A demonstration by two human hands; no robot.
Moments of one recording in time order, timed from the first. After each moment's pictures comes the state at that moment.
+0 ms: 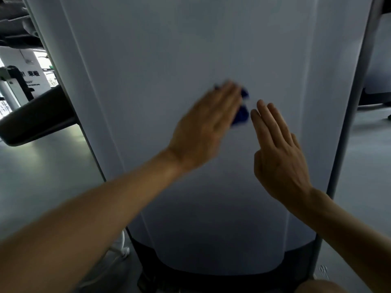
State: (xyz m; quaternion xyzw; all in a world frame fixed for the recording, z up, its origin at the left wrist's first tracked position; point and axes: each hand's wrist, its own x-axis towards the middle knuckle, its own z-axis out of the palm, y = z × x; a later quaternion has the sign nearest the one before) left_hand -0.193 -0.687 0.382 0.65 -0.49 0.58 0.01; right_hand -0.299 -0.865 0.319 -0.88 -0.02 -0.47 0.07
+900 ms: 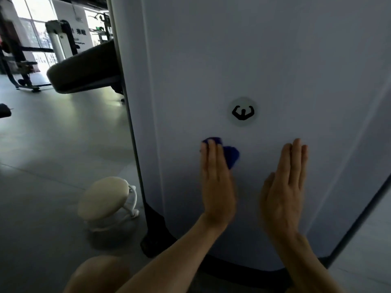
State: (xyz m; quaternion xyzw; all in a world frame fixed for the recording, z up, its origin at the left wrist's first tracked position) left_hand -0.228 -0.697 0.195 0.78 -0.16 0.48 0.37; right_hand -0.282 -0.812 0.226 -0.83 -0.02 -0.52 0.21
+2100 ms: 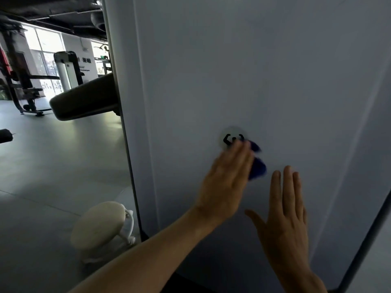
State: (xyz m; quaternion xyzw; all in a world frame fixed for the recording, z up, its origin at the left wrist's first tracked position) left_hand -0.211 -0.684 0.275 0.75 -0.33 0.56 0.14; right_hand -0.295 -0.825 0.229 -0.88 0.00 -0.45 0.12
